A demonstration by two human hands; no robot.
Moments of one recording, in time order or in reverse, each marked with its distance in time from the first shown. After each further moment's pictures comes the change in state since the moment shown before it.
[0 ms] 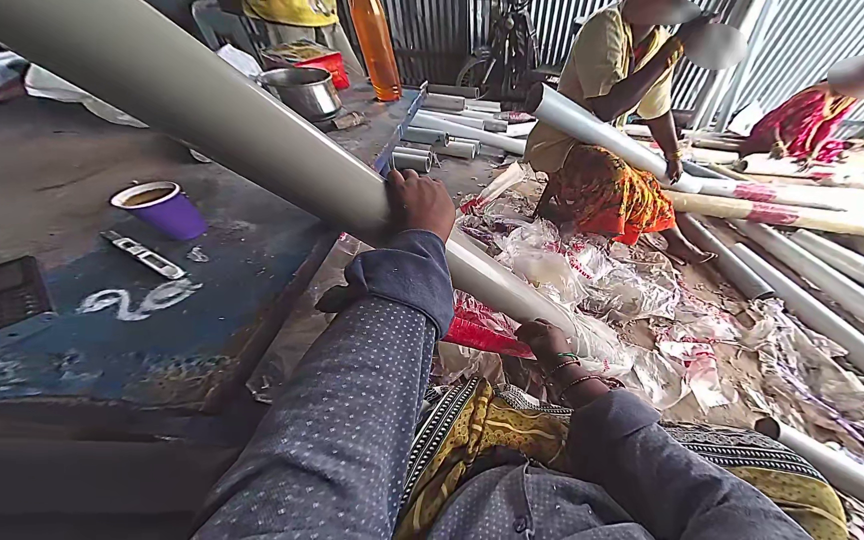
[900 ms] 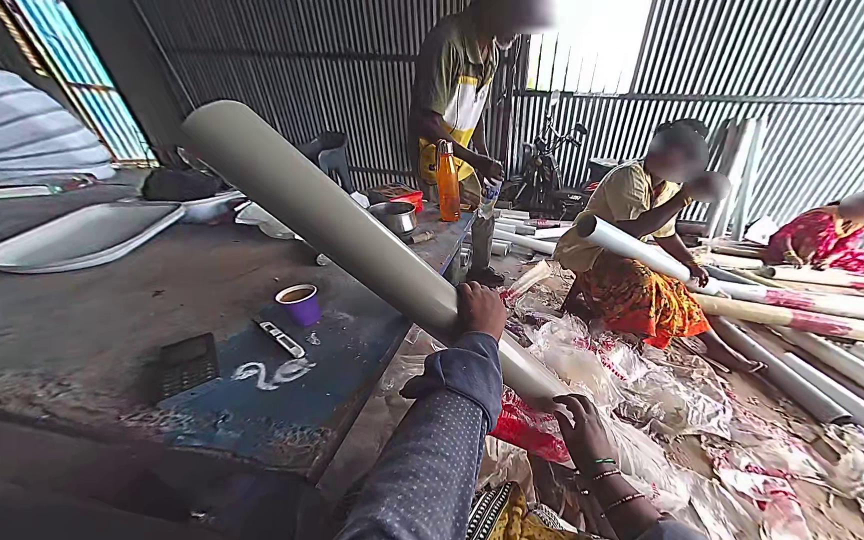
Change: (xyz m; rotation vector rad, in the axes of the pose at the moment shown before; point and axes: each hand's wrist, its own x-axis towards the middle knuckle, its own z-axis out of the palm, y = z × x) left_hand -0.008 0.000 -0.015 -0.082 -0.096 0.006; right_hand 0.001 -0.022 0.000 -0.067 0.383 -0.232
